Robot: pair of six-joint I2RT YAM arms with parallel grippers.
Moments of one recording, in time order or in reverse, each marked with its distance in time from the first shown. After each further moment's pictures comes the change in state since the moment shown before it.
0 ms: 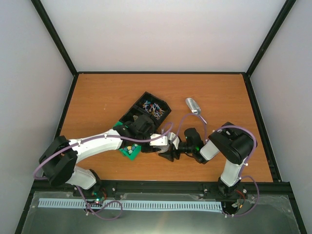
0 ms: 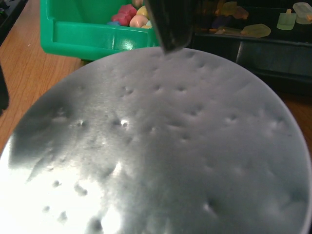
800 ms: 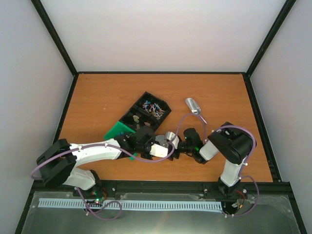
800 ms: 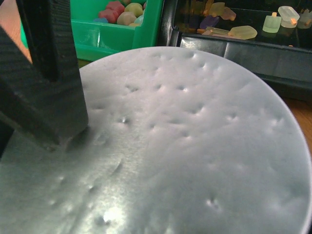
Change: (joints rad) left arm -0.111 -0.034 -0.154 0.193 -0.206 0.145; right arm 0.011 0.007 0.004 0.011 0.056 -0.024
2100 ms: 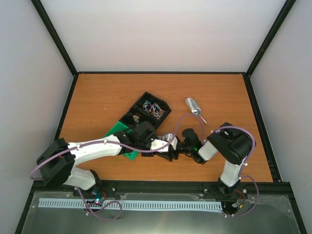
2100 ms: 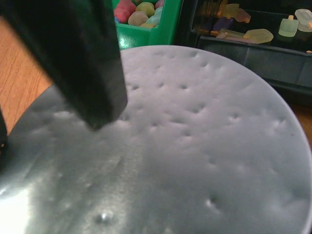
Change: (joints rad) left arm 0.031 -0.011 0.069 -0.119 0.050 -0.143; right arm 0.027 0.000 0.013 -0.020 0.004 -0.015
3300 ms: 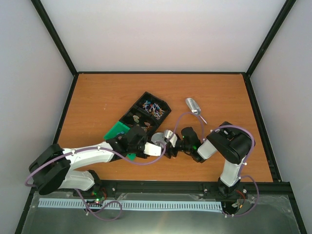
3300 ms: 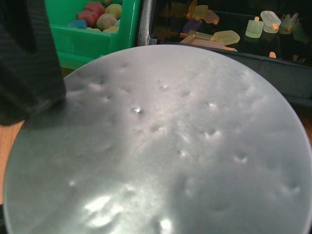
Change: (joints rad) left arm 0.044 -0.084 -0.208 0.257 -0.040 0.179; right arm -0.002 0.011 0.028 -0.006 0.071 0.011
